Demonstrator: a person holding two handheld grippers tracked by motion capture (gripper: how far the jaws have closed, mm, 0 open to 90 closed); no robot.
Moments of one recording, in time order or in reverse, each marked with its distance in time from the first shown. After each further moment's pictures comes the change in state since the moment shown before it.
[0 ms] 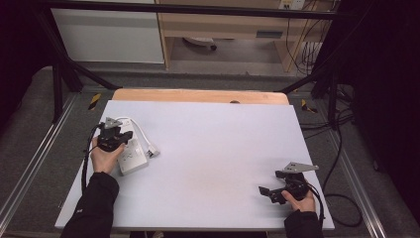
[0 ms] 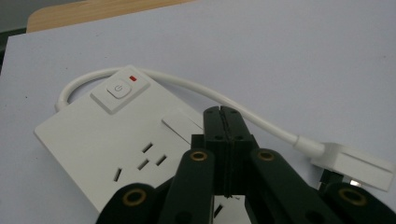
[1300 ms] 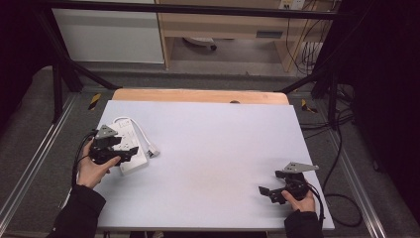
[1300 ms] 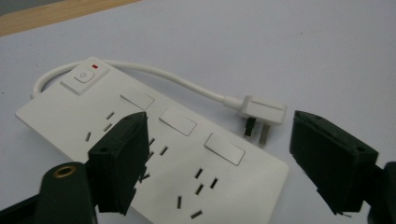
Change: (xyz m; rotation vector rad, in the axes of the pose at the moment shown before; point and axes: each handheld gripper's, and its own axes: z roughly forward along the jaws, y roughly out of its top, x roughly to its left) left arm -0.021 -0.009 -0.051 0.021 -0.117 0.082; right arm 0.000 0.000 0.000 -0.004 0.000 0.000
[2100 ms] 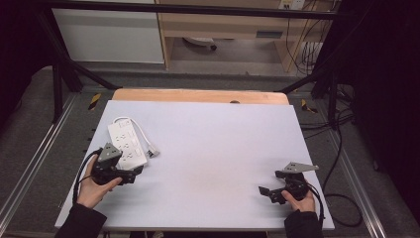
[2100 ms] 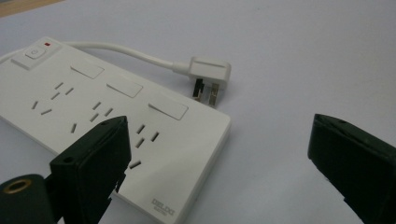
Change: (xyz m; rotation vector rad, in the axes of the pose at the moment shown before) left arm -0.036 -0.037 -0.013 -0.026 -0.035 0.060; right arm 0.000 0.000 0.000 0.004 0.000 0.001
